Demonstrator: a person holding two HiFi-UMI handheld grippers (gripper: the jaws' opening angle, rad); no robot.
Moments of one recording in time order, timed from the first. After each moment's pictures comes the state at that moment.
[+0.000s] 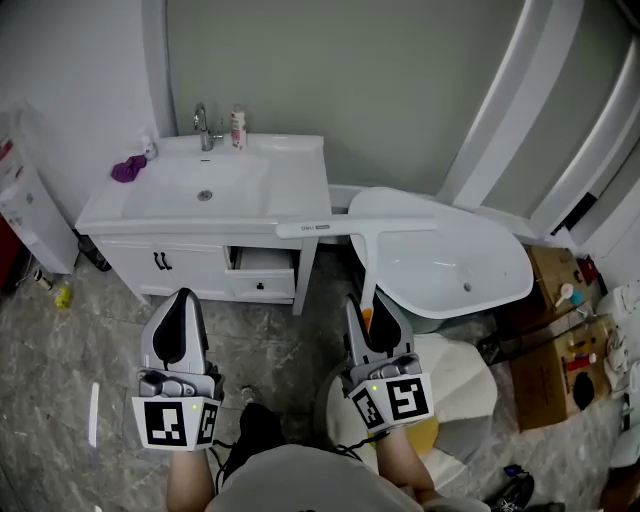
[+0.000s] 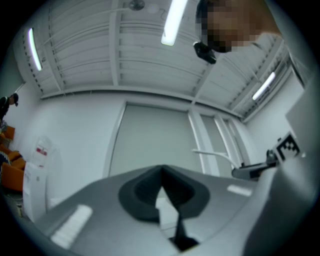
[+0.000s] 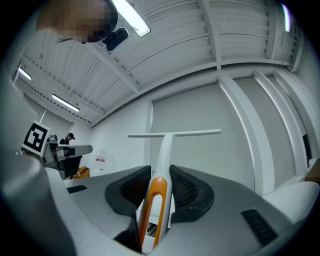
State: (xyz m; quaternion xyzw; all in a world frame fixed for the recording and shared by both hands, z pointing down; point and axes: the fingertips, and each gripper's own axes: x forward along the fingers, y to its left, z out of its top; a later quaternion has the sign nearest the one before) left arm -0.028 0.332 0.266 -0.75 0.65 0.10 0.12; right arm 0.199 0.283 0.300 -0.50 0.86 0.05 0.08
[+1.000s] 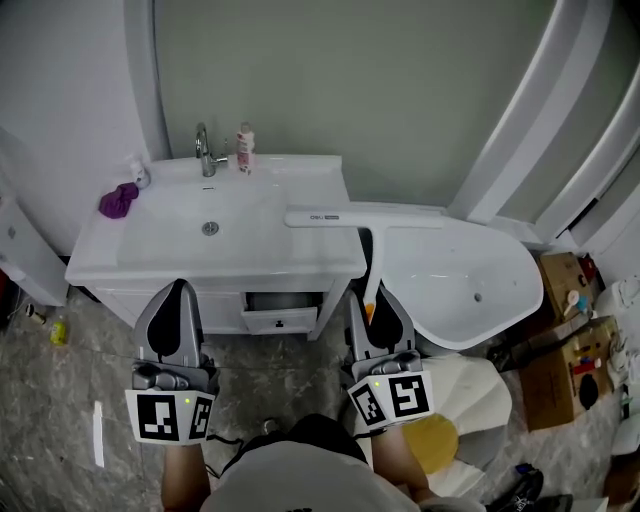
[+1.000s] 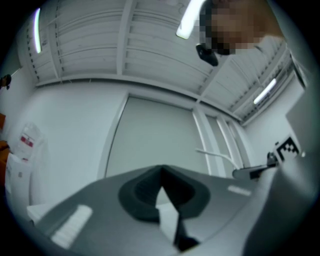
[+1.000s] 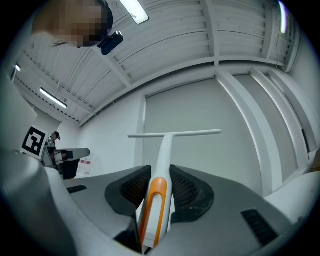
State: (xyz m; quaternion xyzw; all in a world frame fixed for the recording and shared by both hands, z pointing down) left arm -0.162 0.138 0.259 -0.77 0.62 0.11 0.11; right arm 0.075 0.106 0.295 -0.54 0.84 0.04 0.10
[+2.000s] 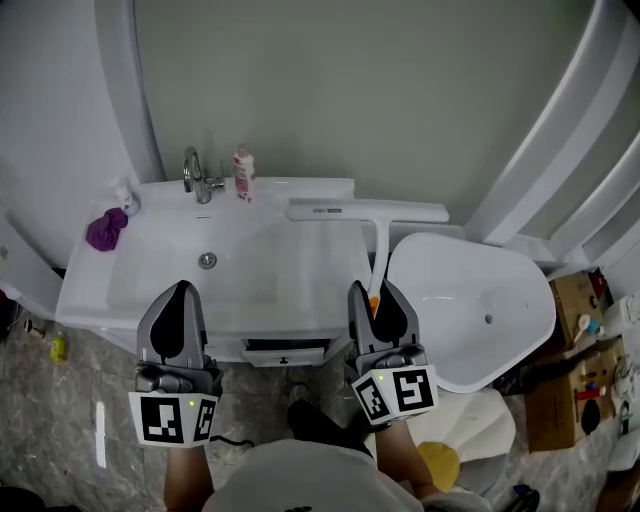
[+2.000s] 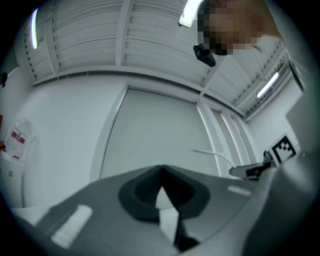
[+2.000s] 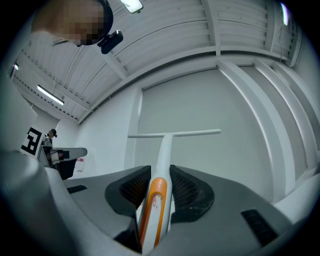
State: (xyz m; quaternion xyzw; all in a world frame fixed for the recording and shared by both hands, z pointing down) left arm -0.168 -0.026 0.266 -0.77 0.62 0.10 0.11; right arm 0.068 -0.071 0.297 -0.53 0.84 0.03 0.09
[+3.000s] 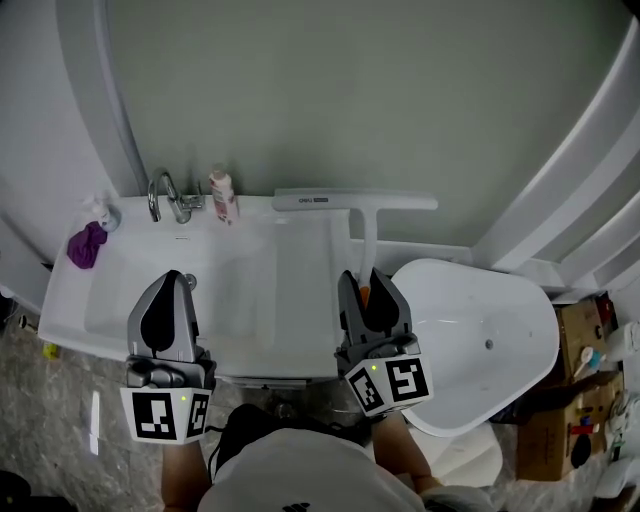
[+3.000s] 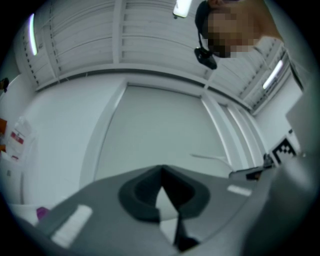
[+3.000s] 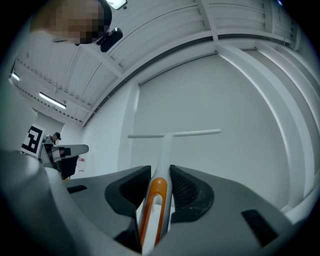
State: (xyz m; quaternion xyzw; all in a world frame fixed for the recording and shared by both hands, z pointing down) left arm -0.125 -0.158 0.261 -0.74 0.66 0.10 0.12; right arm 0.100 -0.223 0.304 -0.49 0.87 0.02 0.08
